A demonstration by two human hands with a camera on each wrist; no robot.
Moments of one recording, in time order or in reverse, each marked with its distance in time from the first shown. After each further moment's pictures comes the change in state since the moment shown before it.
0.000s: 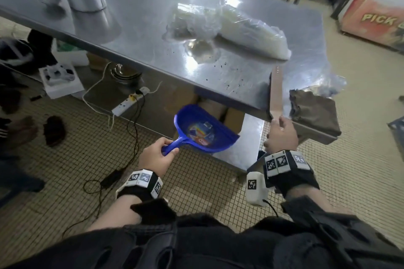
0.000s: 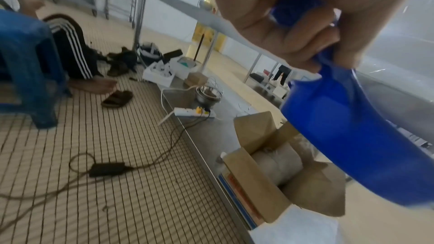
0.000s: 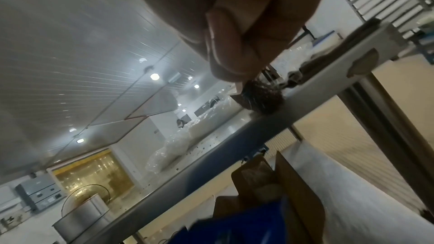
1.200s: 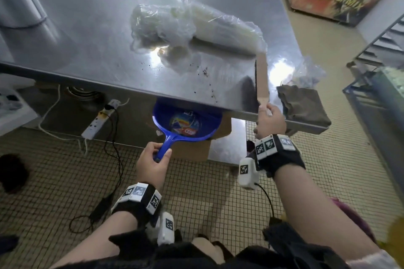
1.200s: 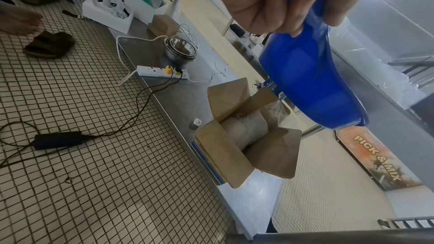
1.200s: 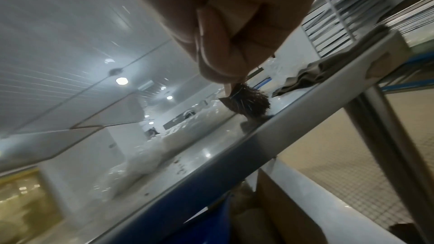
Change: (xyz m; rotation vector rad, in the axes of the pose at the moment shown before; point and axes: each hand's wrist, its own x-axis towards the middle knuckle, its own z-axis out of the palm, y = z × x) left_hand 0.081 0.002 -0.017 -0.333 -0.060 -0.013; right_hand 0.034 -0.045 0.064 -0.043 0.152 0.111
